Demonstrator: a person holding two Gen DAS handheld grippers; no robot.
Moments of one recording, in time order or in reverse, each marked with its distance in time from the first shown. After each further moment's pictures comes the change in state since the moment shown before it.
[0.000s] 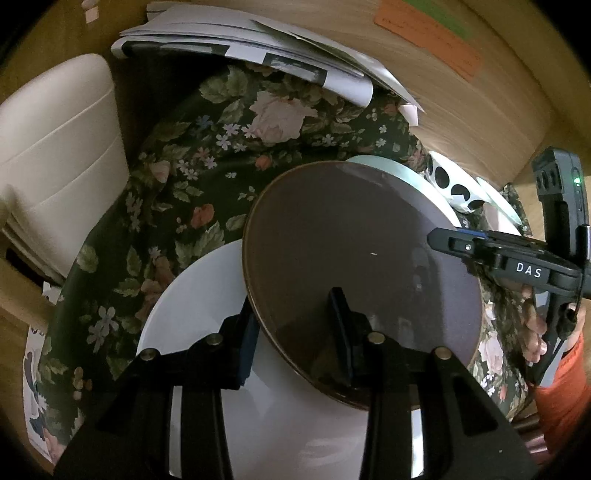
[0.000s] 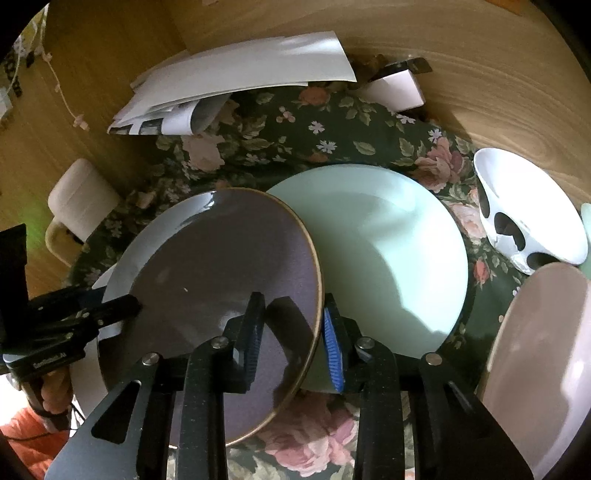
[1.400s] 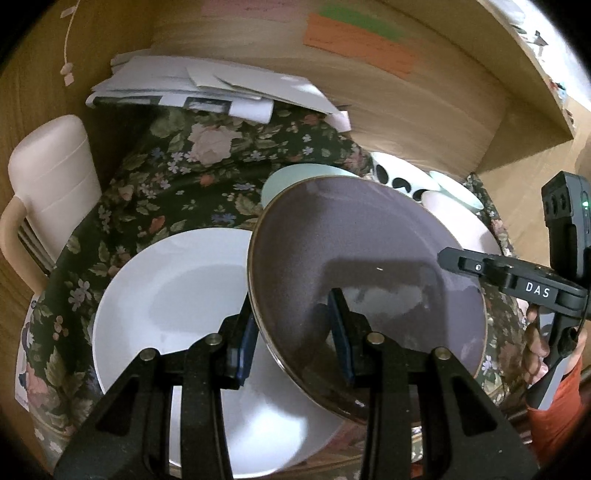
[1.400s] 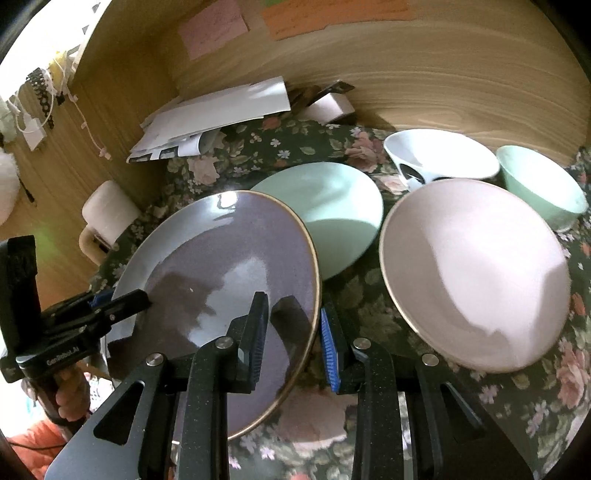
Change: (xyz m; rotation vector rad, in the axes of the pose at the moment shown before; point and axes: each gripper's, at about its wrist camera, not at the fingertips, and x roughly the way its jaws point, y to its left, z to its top) left arm -0.038 -0.066 -0.029 0.096 -0.090 -0.036; right arm -0.078 -0.008 -0.062 0.133 -0.130 -0.022
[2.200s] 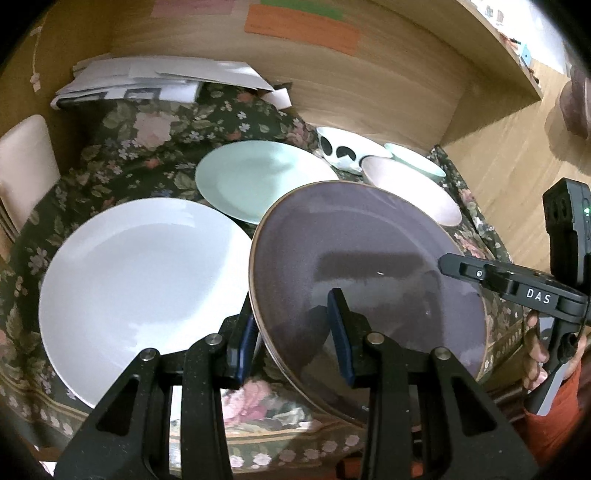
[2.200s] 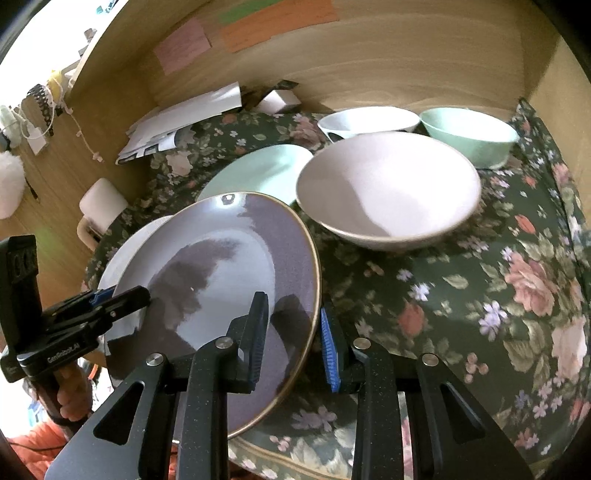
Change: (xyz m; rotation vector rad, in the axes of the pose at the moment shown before) left arm 0.001 -0.059 -0.039 0.062 0.026 -0.067; right arm -0.051 -0.032 -0.053 0.092 -0.023 -0.058
